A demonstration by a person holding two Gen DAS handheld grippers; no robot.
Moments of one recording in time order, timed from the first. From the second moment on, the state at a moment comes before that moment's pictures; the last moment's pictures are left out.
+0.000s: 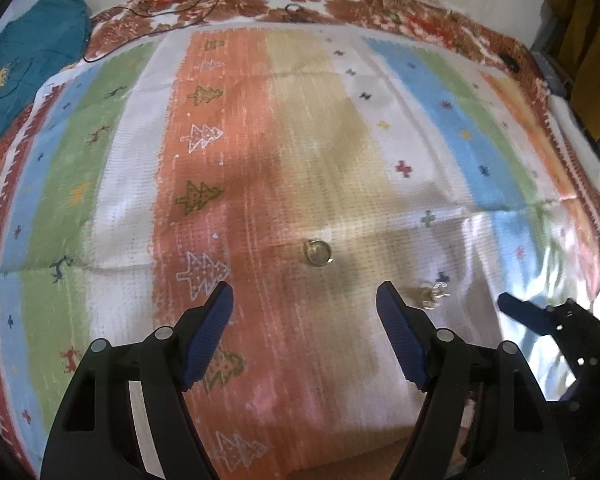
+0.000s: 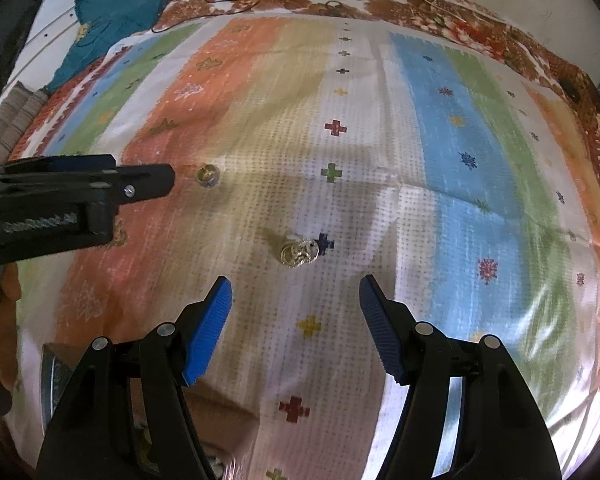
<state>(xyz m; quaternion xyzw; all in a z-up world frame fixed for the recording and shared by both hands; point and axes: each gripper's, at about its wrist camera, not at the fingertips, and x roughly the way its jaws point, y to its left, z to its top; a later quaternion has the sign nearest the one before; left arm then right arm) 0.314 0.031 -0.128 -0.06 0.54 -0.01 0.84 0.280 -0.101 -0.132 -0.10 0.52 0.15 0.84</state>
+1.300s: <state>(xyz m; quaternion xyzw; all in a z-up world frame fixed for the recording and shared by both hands) 0.363 0.022 -0.173 -0.07 0.59 -0.03 0.80 0.318 -0.087 -0.165 -0.12 0.56 0.14 0.81</state>
